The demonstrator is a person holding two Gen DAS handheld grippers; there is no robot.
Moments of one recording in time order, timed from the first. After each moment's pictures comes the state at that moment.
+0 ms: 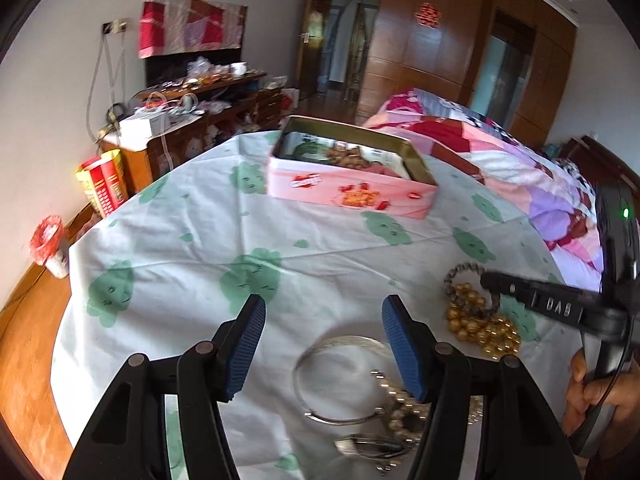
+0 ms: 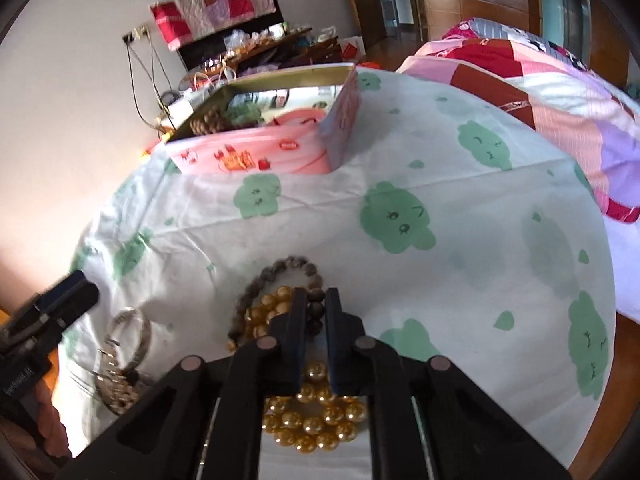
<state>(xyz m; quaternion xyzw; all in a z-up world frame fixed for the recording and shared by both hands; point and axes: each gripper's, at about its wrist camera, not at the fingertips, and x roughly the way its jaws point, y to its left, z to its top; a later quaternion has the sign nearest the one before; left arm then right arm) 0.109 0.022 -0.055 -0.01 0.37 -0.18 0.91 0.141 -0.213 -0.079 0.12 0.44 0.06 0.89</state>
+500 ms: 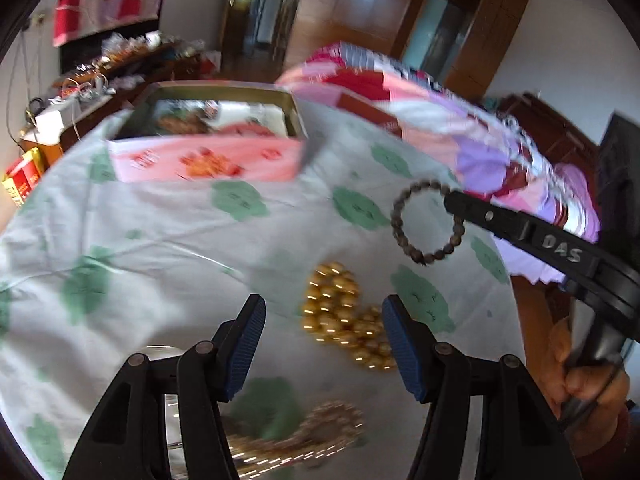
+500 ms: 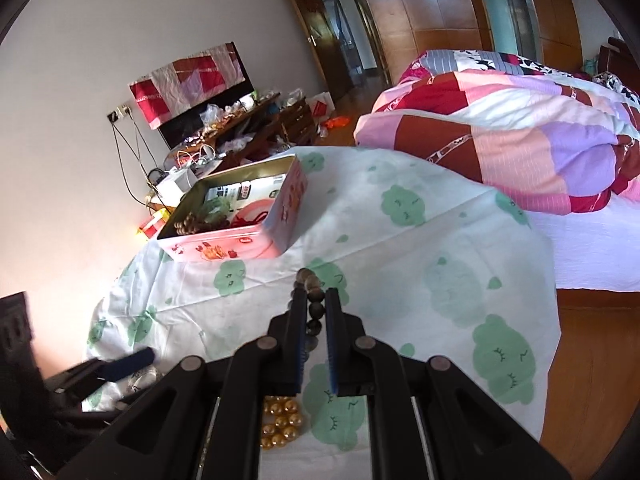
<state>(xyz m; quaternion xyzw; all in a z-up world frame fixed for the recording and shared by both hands) 0.113 -0.075 -0.064 0.01 0.44 -0.30 0.85 0.114 -0.261 -0.036 0.17 0.34 0.00 0.92</state>
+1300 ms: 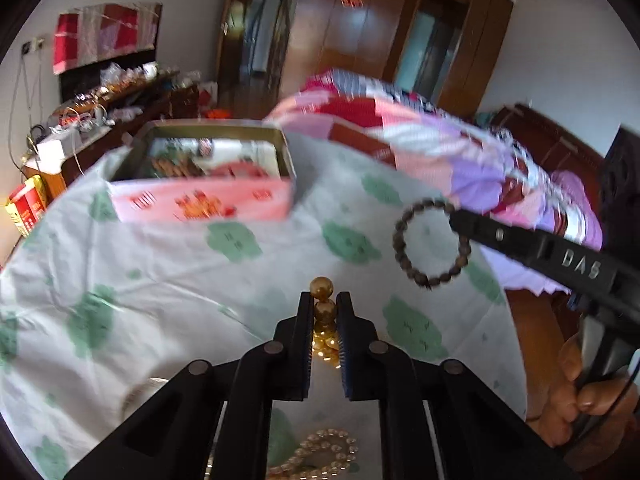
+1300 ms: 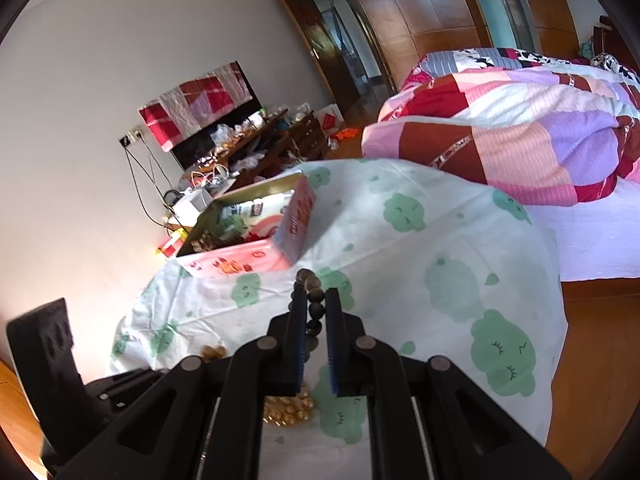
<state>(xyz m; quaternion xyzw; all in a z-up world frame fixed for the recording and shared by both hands) 0.108 -0.065 -0.039 0.00 0.37 -0.31 0.88 0.098 -0.272 -0.028 0.21 0.31 0.03 0.93</state>
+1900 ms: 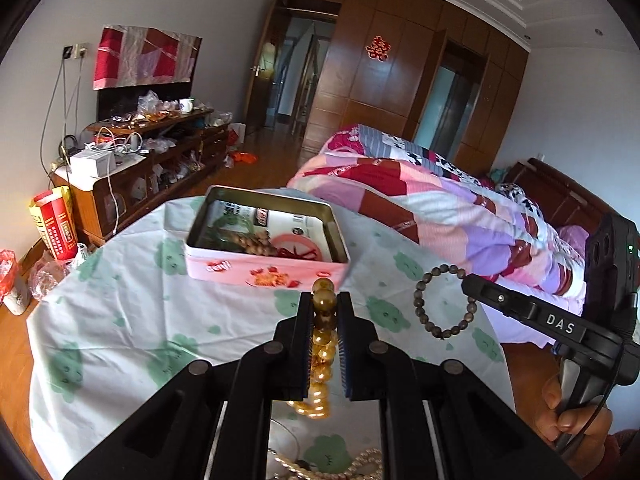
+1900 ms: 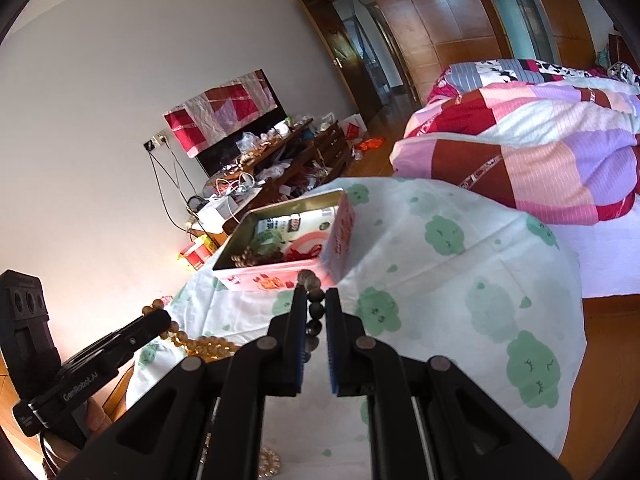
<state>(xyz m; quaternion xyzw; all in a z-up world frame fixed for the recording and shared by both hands) 0.126 -0.011 0.002 -0.05 0.30 -0.27 0.91 0.104 -0.250 -0.003 0.21 0.28 0.06 0.93</state>
